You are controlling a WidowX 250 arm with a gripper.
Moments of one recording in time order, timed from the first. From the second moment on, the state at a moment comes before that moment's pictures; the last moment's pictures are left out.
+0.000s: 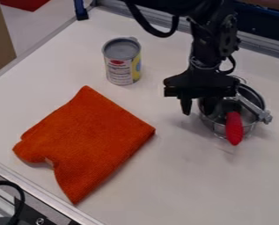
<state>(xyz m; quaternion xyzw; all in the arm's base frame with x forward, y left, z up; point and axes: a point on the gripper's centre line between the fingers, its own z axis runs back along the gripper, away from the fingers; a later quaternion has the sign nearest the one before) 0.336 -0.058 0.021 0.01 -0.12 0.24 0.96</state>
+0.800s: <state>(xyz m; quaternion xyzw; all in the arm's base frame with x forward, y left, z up) 0.315 -0.050 0.012 0.02 -0.10 0.11 0.99</state>
